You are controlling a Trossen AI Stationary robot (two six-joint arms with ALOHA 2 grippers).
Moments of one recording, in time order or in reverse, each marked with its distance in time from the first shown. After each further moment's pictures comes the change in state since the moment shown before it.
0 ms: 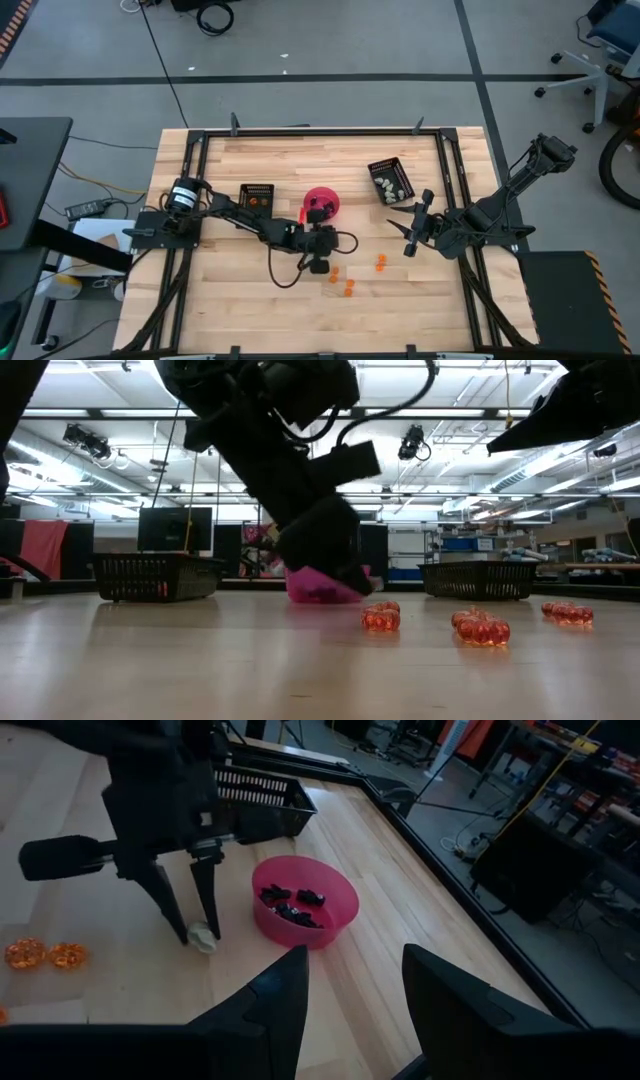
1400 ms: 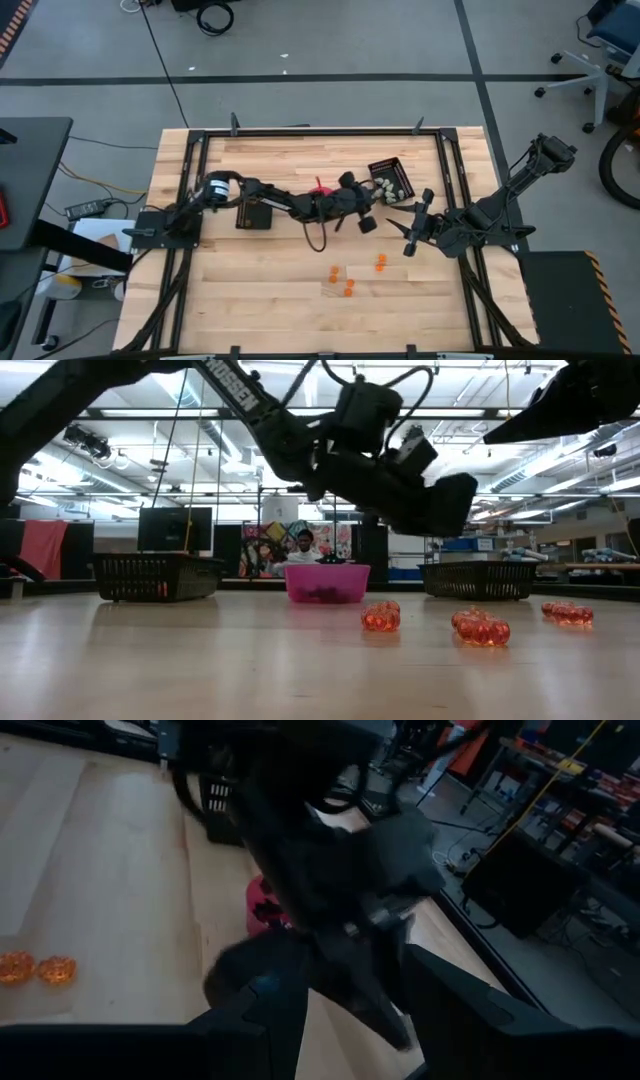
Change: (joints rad) left arm 0.232 0.264 0.302 0.536 -0.001 0.040; right arm 0.000 0.000 0.000 0.060 0.023 -0.076
